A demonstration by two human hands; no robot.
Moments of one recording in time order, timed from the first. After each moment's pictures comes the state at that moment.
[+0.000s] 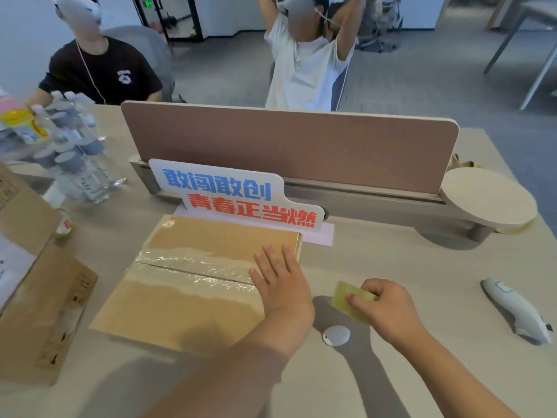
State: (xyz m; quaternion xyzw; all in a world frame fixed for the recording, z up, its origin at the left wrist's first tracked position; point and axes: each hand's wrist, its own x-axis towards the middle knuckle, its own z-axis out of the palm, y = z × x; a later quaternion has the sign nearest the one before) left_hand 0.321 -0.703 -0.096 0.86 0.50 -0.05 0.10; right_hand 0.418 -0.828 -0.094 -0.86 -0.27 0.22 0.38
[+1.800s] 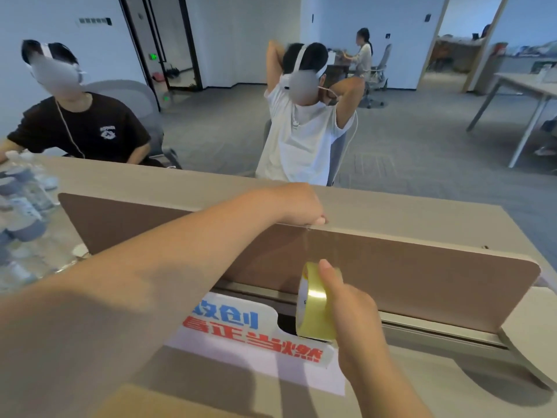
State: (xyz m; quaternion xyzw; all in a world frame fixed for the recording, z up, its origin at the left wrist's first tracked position) left_hand 0.557 -0.430 0.074 0.94 0.26 -0.08 0.21; right_hand 0.526 -0.596 -0.011 -0.70 -0.01 0.33 0.64
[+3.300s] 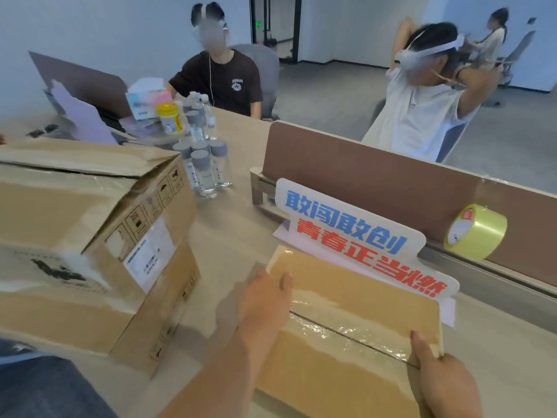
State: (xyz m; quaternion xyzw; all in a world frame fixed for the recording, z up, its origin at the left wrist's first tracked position) left_hand 0.146 -0.493 -0.094 0.71 0.68 0.05 0.20; right_hand 0.327 -0.680 -0.102 -0.92 -0.11 0.25 0.30
